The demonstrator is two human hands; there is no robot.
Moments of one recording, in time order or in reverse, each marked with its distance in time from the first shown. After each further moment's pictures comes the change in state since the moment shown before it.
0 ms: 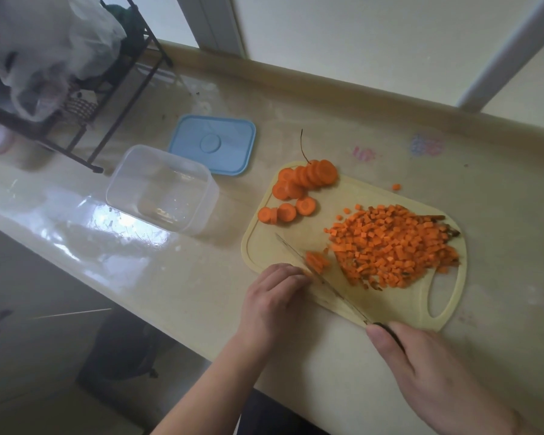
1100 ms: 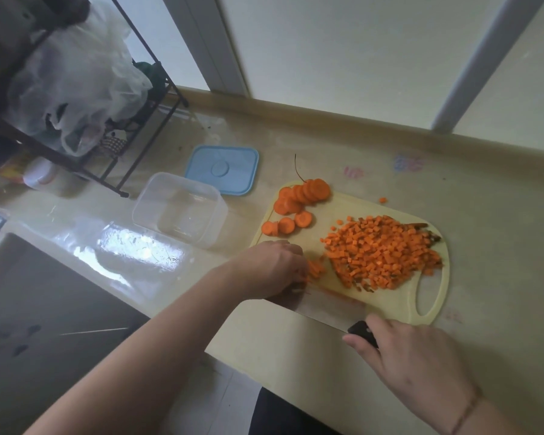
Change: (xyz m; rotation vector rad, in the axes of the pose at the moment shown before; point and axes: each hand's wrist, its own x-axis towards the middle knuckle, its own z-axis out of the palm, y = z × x) left_hand 0.107 0.016 -0.052 0.321 -0.963 0.012; right_hand -0.005 -0.018 -0.006 -0.623 0.199 -0.243
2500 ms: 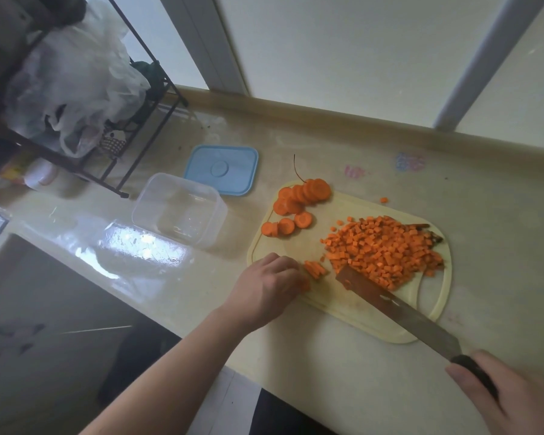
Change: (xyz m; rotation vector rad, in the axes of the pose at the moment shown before) left_hand -0.019 -0.007 0.066 -0.114 0.539 0.082; right_hand -0.069 0.070 -0.003 0.476 0.086 0.477
